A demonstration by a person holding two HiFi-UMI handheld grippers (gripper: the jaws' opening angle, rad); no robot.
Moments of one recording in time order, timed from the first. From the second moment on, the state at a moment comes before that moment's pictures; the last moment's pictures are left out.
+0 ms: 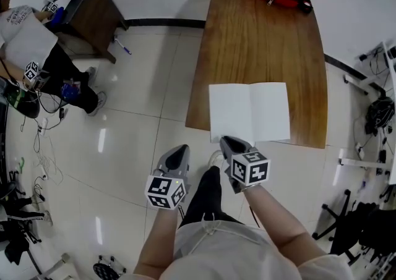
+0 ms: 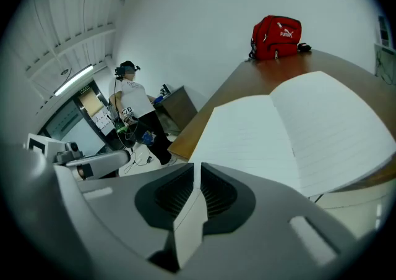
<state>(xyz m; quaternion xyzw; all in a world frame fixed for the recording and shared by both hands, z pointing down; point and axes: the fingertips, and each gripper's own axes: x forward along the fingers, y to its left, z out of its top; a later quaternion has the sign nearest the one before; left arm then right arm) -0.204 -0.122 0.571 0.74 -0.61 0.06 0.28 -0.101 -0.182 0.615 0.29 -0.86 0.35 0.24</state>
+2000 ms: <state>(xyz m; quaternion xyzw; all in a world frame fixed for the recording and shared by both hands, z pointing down) -0.054 0.092 0.329 0.85 -0.52 -0.04 0.08 0.115 0.071 0.366 0.48 -0.87 0.04 0.07</state>
